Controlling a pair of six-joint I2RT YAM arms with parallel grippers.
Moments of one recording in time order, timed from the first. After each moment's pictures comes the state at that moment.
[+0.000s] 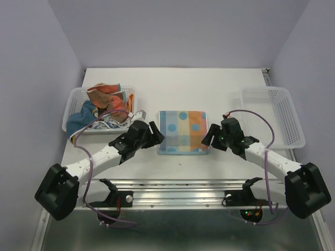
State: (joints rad) left arm -0.67 1.09 0.51 -0.05 -0.08 -0.86; right arm 0.45 1.15 0.51 -0.15 -0.10 0.72
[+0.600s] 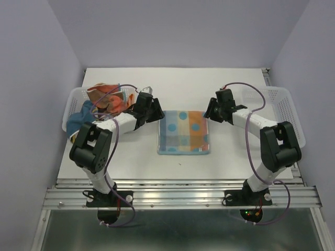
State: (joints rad) left arm -0.47 1.64 0.96 -0.01 0.00 -0.66; right arm 0.33 1.63 1.01 -0.20 0.06 0.60
